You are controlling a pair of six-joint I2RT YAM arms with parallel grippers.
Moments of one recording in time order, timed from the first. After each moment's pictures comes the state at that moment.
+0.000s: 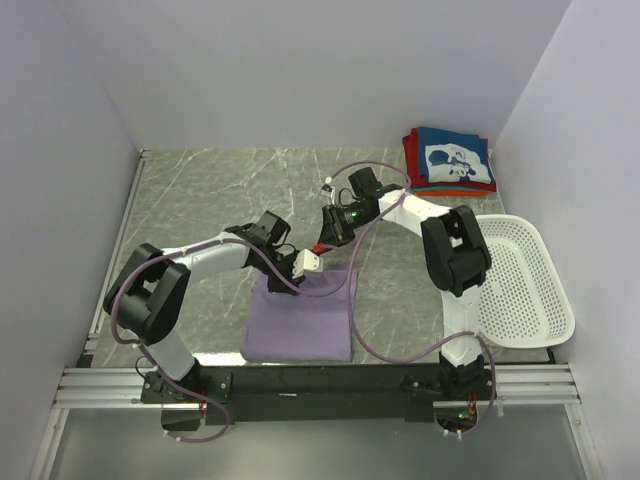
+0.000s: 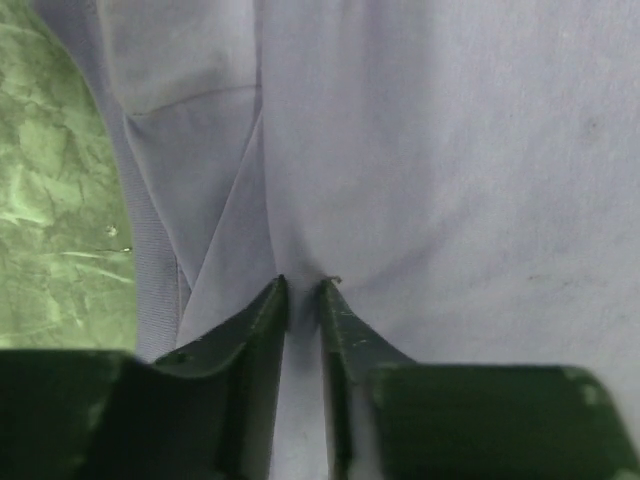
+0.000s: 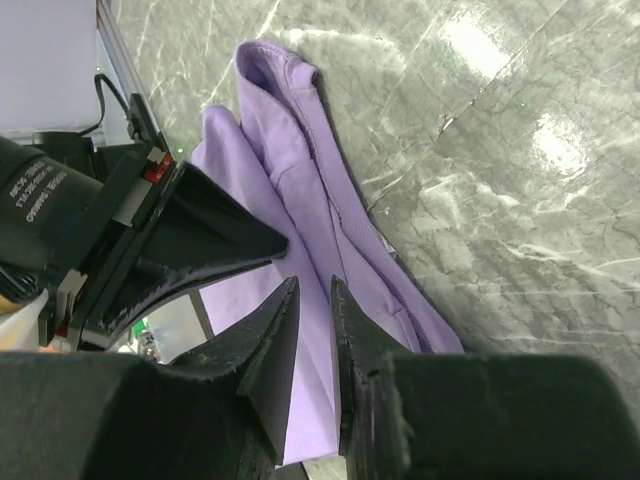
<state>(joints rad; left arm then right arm) -0.58 1.67 0.97 -0.51 0.64 0.90 0.43 2.07 1.47 -0.52 -0.93 0.14</state>
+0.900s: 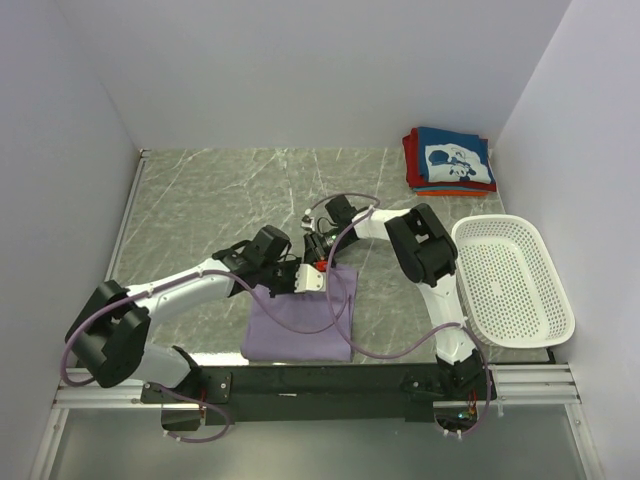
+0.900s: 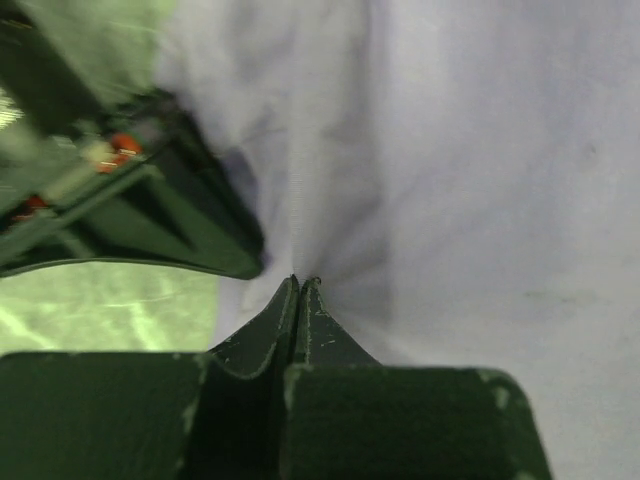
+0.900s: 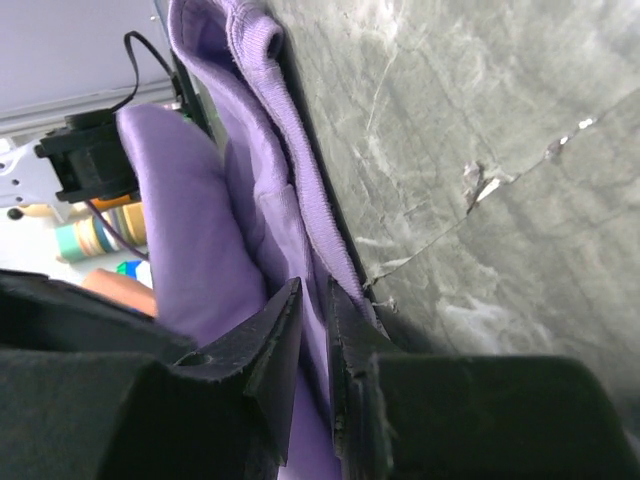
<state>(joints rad) -0.73 1.40 0.82 -0.33 0.41 0.87 0.53 2.30 1.47 -0.40 -1.10 0.31</state>
